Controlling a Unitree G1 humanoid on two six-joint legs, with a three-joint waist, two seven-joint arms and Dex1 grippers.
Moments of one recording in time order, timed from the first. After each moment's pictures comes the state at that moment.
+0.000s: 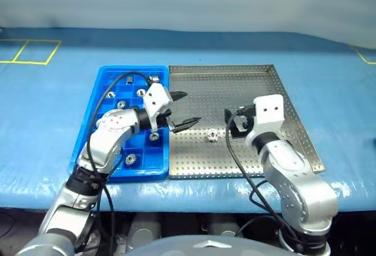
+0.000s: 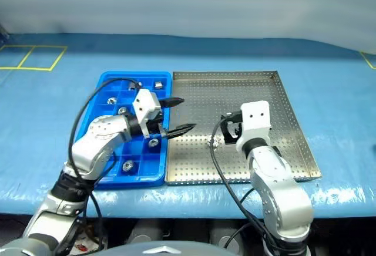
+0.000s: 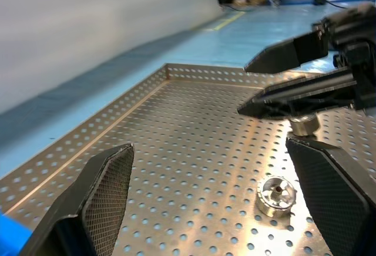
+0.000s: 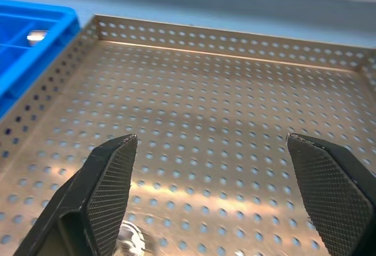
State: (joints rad) left arm -0.47 0.42 -0.26 -0.12 -0.31 0.38 -0.81; right arm -0.07 -0.15 -0.03 -0.87 0.14 1.13 -0.02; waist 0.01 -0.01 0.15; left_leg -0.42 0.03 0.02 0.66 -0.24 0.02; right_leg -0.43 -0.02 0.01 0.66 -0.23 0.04
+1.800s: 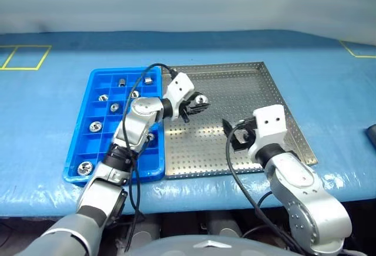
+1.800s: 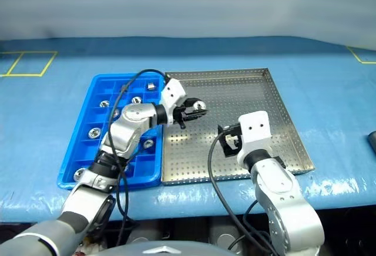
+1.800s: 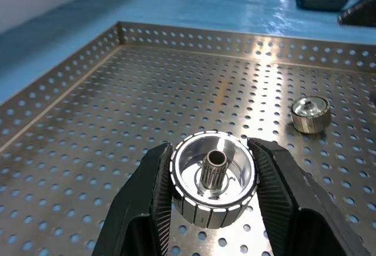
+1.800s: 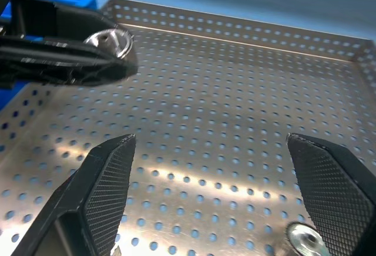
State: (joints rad) left arm -0.60 0.21 -0.19 0.07 -0.09 0.50 -0.75; right arm -0.02 -0.21 0.06 -0.97 0.16 1.16 0.10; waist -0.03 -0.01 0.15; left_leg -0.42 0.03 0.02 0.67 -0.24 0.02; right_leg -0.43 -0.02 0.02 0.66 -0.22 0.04
